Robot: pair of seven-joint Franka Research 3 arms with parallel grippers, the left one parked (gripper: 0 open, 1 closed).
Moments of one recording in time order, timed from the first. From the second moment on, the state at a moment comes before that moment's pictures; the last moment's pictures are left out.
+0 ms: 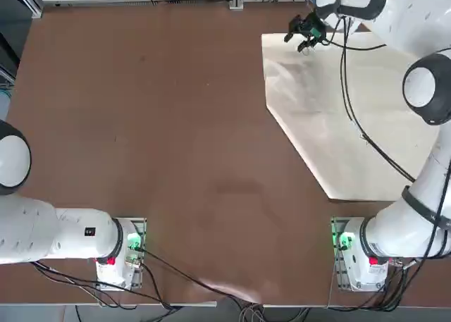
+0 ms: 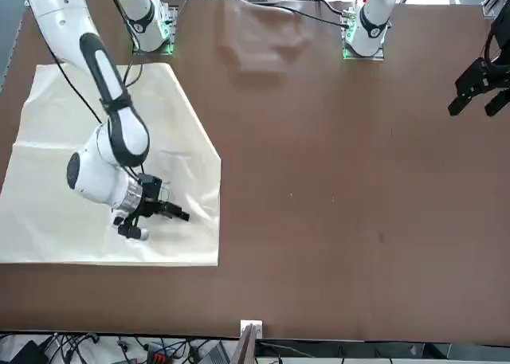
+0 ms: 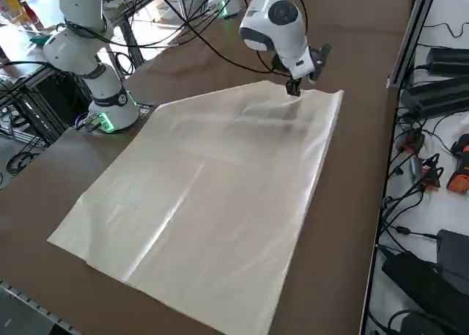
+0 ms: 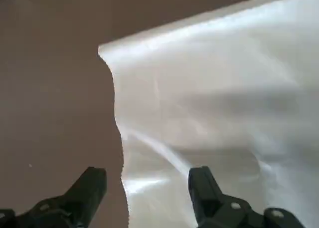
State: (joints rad) arm 0.05 0.58 0.25 -1.72 0.44 2.40 0.03
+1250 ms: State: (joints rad) arm 0.38 0.31 0.24 -2.21 -0.16 2.46 0.04
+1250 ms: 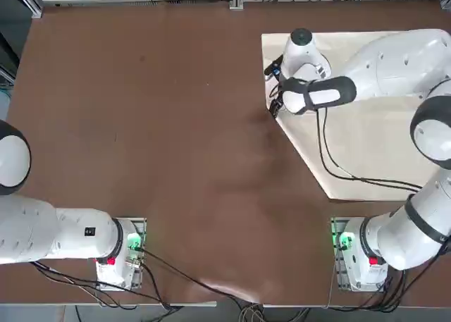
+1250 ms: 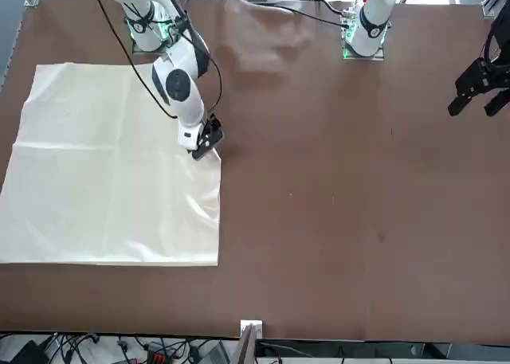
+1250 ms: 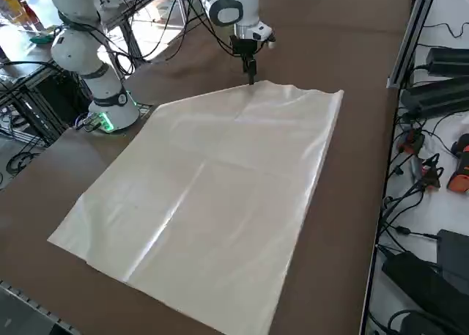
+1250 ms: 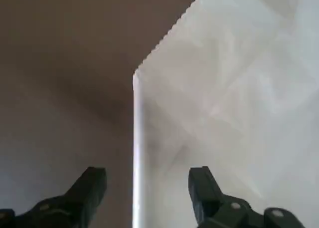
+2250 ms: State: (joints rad) arm 0.41 0.28 0.24 -2.37 -0.46 2.56 0.25
